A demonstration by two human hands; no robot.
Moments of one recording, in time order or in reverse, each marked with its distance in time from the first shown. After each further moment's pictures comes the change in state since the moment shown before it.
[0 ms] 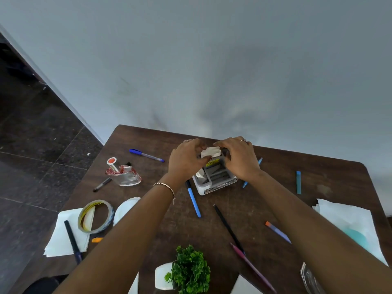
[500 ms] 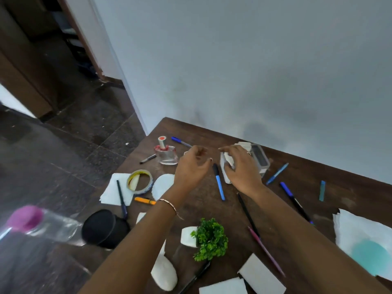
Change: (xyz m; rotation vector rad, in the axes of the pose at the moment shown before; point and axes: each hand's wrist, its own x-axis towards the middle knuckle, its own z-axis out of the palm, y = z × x) left_hand -0.123 -0.015 -0.050 -0.294 0.243 -0.233; right_hand -0.068 -0.090 0.005 0.291 0.074 -0.198
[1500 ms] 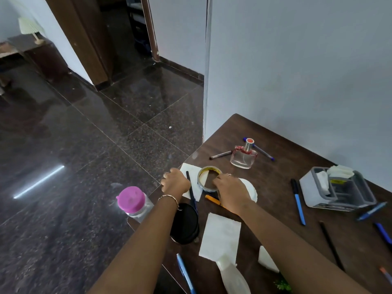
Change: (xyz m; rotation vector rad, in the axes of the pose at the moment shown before) left_hand -0.004 -0.216 -0.160 0.333 -0.026 -0.912; right_hand 0.027 -0.153 0.202 -0.459 -0.618 -0.274
